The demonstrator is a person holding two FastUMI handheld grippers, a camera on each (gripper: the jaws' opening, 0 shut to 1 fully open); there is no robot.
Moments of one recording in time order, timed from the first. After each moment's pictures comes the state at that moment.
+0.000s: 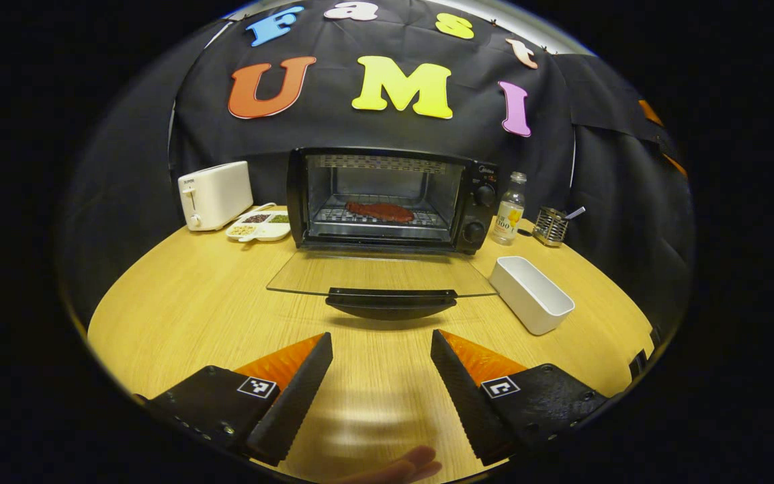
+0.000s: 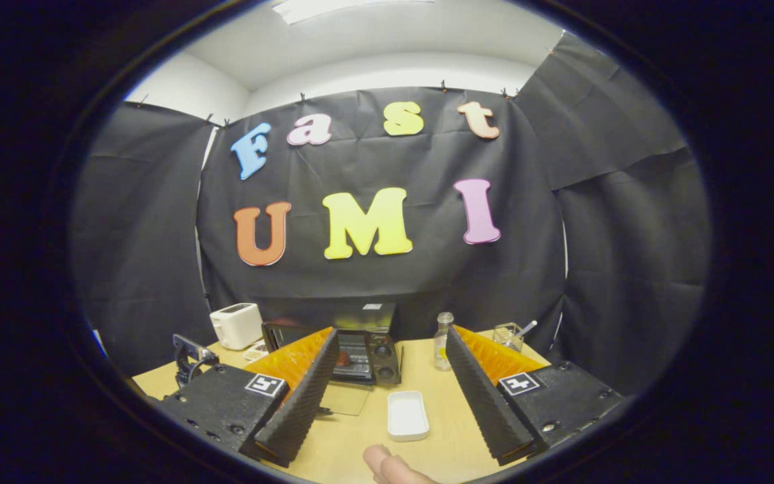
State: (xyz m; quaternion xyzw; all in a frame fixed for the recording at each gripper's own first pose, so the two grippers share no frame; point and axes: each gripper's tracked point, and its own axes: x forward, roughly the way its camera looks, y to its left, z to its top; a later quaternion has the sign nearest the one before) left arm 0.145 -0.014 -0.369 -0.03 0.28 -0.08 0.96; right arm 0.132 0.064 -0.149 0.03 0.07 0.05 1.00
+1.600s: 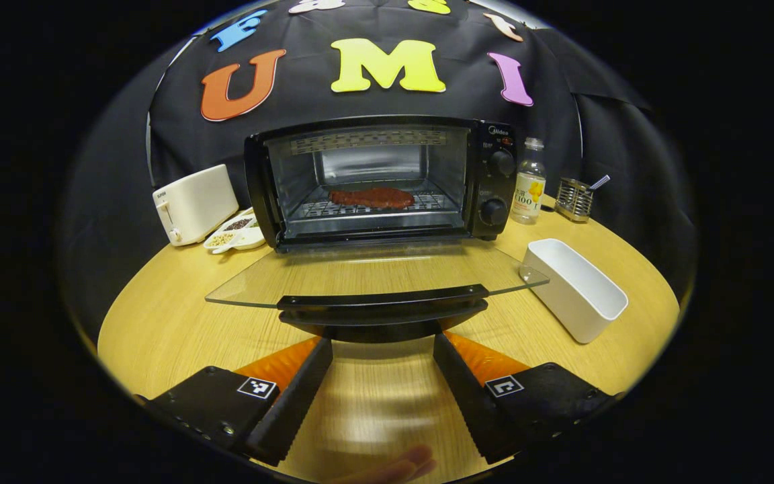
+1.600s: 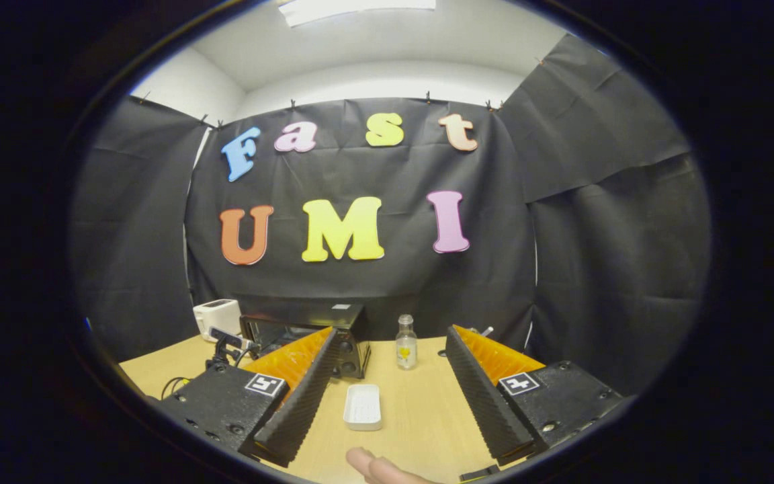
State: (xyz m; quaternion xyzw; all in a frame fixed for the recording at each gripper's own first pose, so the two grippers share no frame) left arm 0.206 -0.025 -0.406 0.03 0.29 -0.06 0.95; right arm 0.092 0.009 -0.141 0.02 0.05 0.02 1.00
